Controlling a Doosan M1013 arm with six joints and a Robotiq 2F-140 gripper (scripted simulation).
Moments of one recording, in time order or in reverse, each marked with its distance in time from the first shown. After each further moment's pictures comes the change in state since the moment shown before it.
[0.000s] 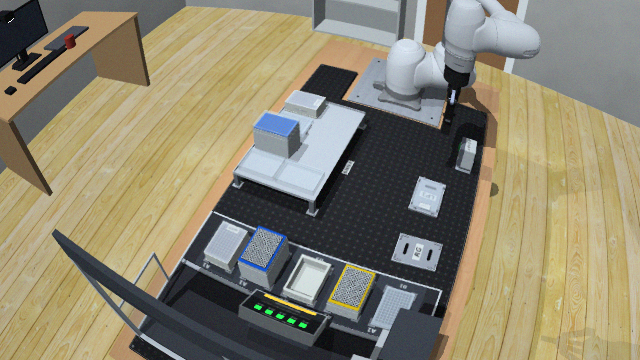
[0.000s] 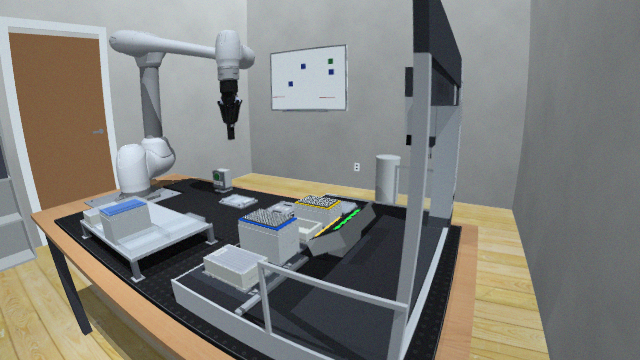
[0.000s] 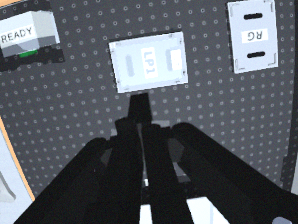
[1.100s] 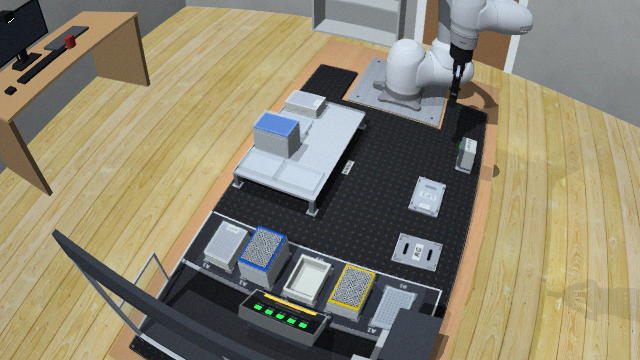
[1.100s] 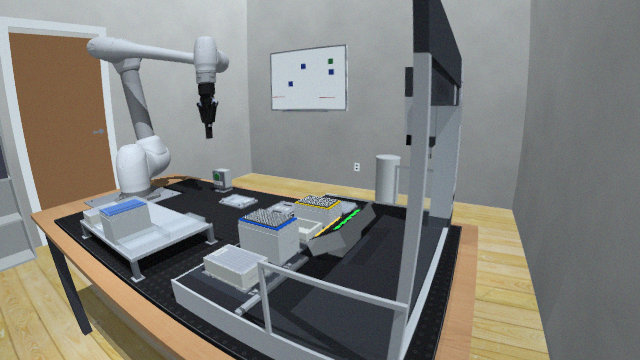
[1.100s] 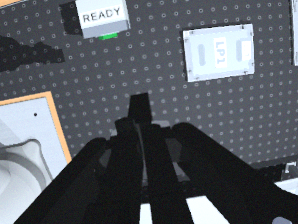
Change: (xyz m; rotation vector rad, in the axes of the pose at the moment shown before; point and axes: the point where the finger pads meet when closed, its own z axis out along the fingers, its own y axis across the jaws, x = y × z) arm 0.003 -0.146 0.000 0.000 0.000 0.000
